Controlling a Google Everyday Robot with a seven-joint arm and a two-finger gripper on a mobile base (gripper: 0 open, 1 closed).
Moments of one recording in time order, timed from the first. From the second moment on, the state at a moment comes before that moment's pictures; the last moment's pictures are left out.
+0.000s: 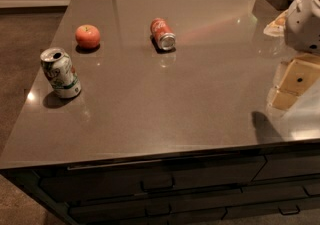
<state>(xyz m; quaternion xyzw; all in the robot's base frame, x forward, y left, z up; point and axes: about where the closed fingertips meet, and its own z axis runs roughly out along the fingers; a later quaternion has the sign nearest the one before) 0.438 -0.216 0.978 -0.60 0.78 -0.04 0.16</state>
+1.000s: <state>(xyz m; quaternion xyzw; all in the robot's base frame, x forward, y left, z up) 0.471 -0.160 0.983 -0.61 0.77 0.00 0.17</state>
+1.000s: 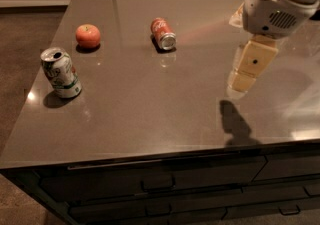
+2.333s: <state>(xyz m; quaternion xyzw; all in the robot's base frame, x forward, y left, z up) 0.625 -0.065 0.977 -0.40 0.90 0.00 0.20</state>
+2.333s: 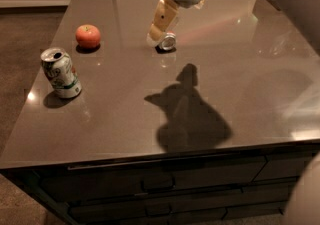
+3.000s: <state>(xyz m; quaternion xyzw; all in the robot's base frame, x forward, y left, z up) 0.668 -0.033 0.972 -0.32 0.93 0.02 0.20</state>
